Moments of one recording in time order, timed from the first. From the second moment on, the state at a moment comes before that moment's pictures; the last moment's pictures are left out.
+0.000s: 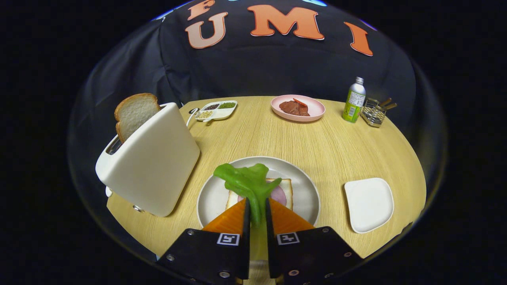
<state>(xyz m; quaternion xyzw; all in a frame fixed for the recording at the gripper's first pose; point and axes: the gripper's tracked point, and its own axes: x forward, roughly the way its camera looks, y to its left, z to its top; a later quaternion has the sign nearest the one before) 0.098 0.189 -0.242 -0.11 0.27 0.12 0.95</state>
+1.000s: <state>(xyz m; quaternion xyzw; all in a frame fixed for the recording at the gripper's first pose) 0.075 0.199 -0.146 -0.12 0.23 0.09 0.96</state>
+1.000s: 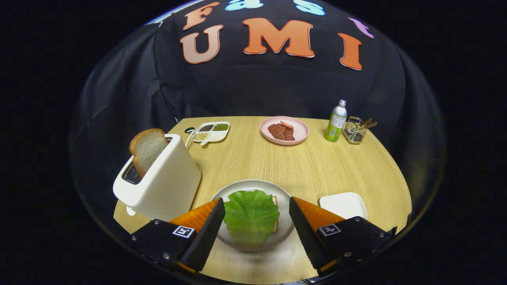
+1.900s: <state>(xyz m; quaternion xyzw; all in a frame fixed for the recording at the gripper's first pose) 0.038 0.348 -0.091 -0.11 0.20 0.19 0.95</state>
